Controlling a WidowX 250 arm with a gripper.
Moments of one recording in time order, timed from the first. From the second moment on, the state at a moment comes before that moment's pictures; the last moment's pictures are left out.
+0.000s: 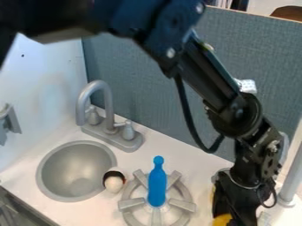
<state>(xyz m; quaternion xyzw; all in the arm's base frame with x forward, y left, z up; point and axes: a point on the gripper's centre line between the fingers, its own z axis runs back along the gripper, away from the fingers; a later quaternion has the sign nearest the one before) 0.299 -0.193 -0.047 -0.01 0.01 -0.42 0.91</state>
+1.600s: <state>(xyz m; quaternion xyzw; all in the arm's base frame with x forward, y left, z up) 0.297 -0.221 -0.089 -0.03 -0.01 -0.48 0.88</state>
